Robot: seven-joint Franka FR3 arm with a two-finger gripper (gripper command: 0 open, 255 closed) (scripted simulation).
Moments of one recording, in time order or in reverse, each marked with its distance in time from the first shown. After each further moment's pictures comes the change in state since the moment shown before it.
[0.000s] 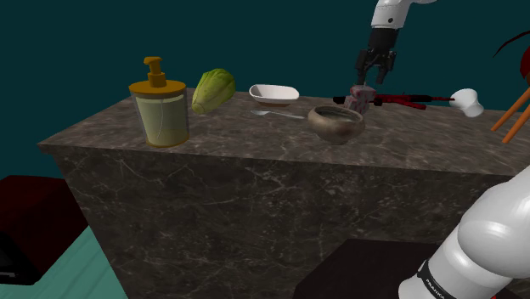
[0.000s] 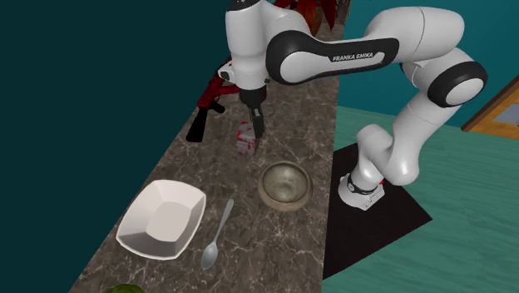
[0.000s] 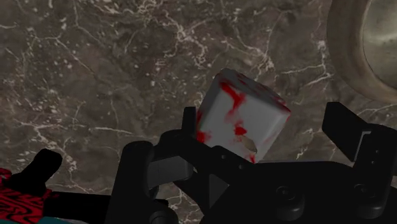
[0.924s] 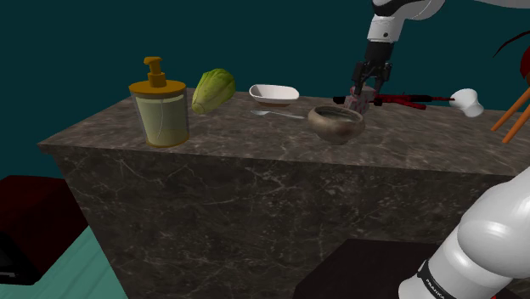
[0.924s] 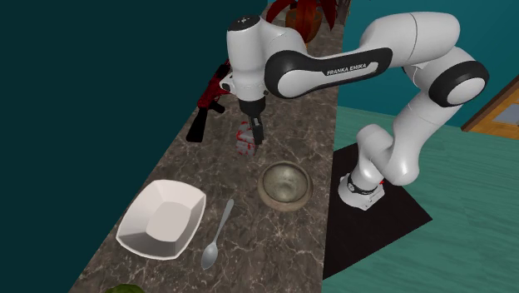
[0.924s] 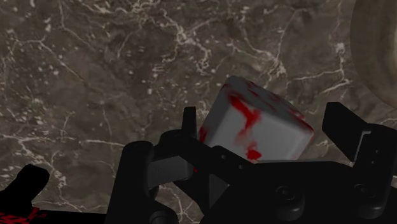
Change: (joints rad) arm -0.003 -0.013 -0.002 -0.106 -0.006 0.092 0.004
